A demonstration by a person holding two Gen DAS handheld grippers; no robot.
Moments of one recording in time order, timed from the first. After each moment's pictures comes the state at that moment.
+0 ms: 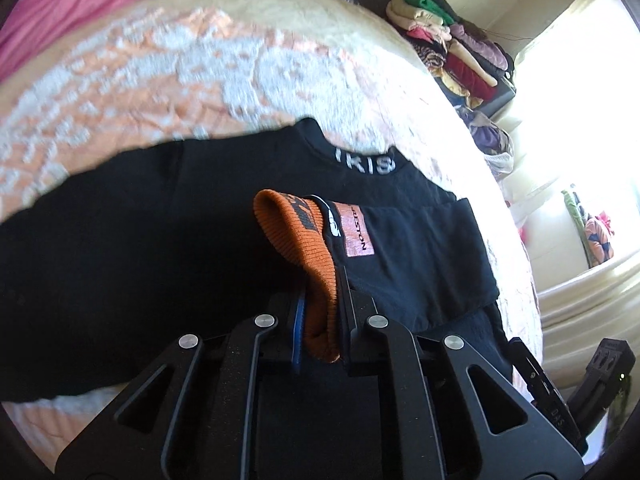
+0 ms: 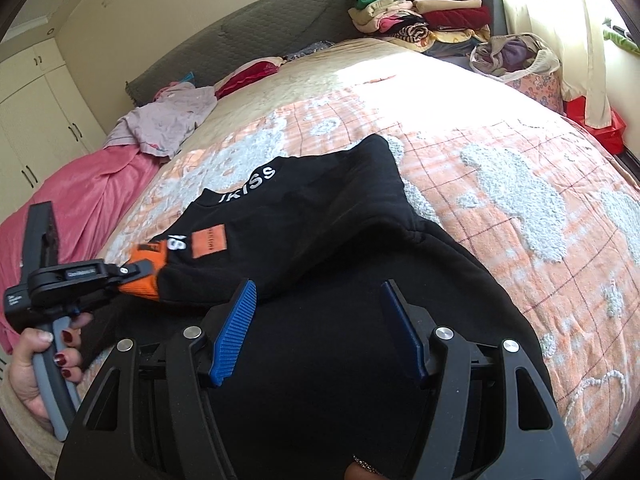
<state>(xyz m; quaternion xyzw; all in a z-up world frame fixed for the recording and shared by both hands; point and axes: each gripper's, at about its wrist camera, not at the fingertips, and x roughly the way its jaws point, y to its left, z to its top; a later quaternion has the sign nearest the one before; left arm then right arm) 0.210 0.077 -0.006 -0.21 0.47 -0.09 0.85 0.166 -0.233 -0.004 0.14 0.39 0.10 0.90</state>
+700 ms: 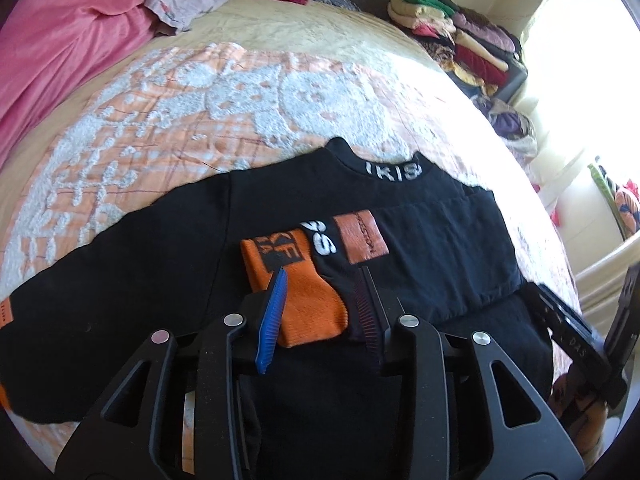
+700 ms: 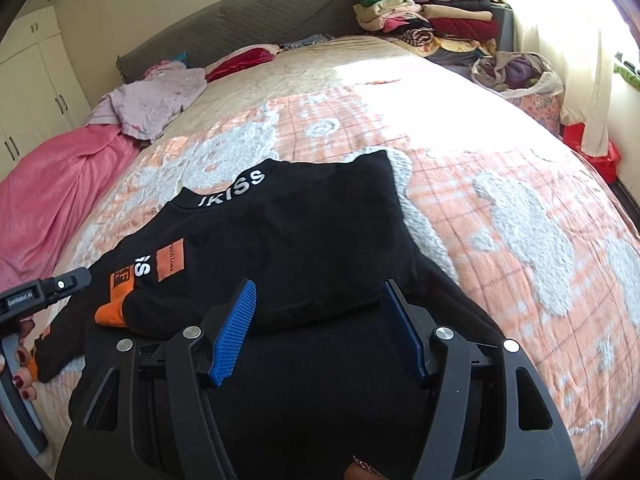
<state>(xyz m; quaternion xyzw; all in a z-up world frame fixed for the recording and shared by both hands) 0.202 0.075 0.004 -0.12 0.47 -0.06 0.87 0.219 -0.203 -0.003 0.07 0.41 0.08 0.90</state>
